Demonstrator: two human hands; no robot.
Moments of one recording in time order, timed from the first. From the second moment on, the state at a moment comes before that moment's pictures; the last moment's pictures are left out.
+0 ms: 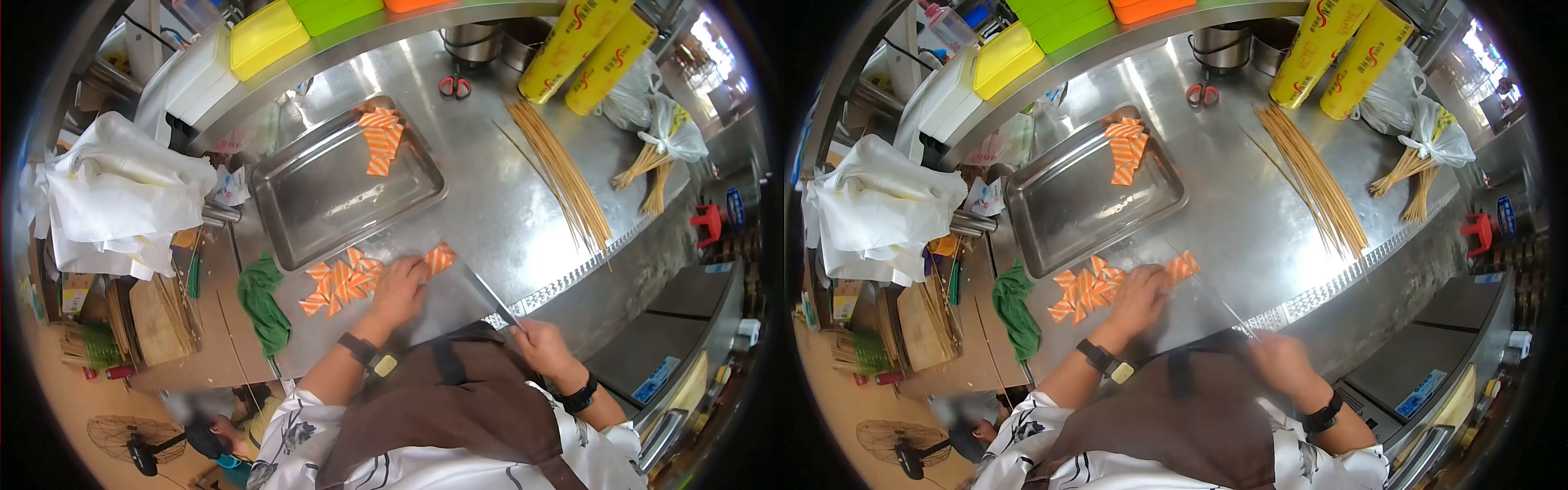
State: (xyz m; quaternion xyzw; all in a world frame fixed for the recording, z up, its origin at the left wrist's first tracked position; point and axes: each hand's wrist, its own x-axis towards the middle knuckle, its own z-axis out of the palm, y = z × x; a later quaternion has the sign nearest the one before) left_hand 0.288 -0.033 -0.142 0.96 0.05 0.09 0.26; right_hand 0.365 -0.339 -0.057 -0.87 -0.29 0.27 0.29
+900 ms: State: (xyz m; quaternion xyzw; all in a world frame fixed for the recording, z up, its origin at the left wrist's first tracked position) left_hand 0.294 -0.035 -0.155 0.93 -0.06 0.16 0.33; right_hand 0.360 -0.319 -0.047 -0.88 -0.29 0.29 0.26
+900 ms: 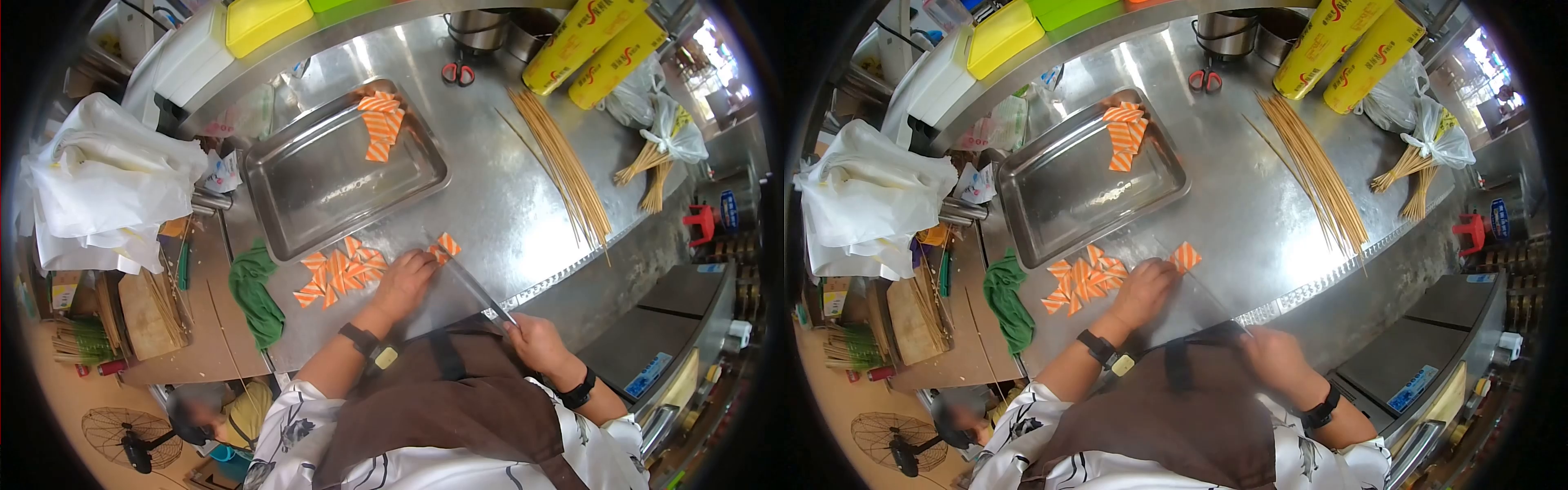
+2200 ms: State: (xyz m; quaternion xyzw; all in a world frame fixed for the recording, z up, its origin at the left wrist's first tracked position) left_hand 0.299 -0.043 -0.173 0.91 -0.05 0.25 0.33; right_hand 0.350 -0.310 -0.039 -0.88 -0.28 0.33 0.21
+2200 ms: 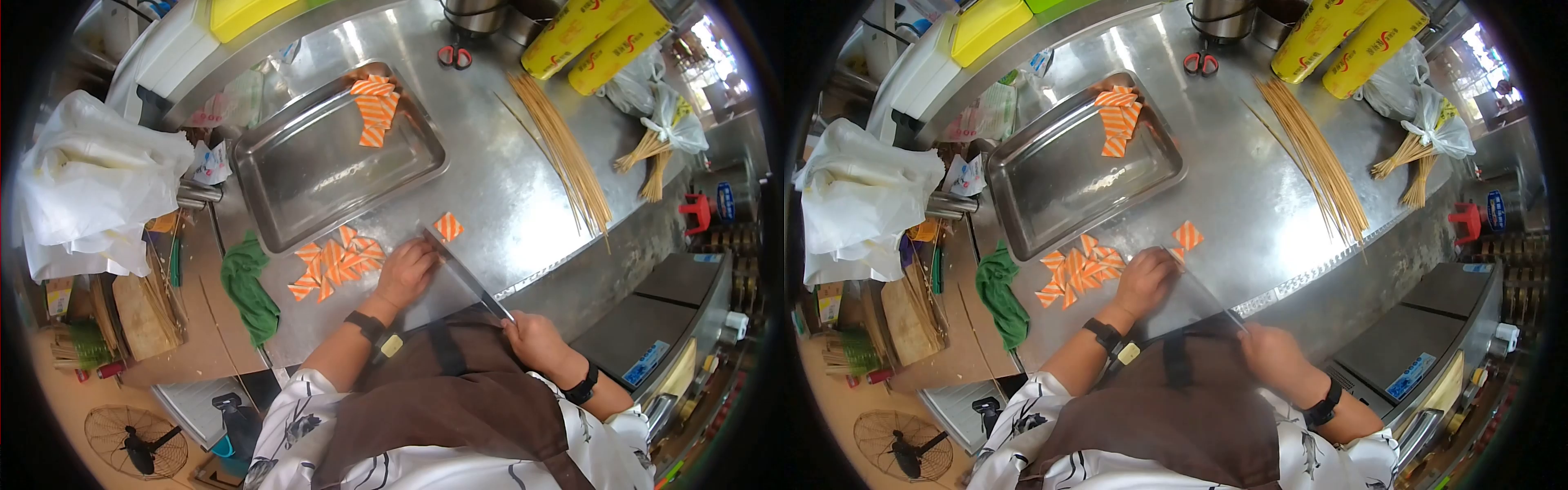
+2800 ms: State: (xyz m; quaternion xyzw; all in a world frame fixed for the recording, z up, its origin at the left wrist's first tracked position) left_hand 0.335 -0.042 -0.155 0.91 -0.03 0.24 0.34; right_hand 0.352 -0.325 -0.046 -0.86 -0.23 0.27 0.36
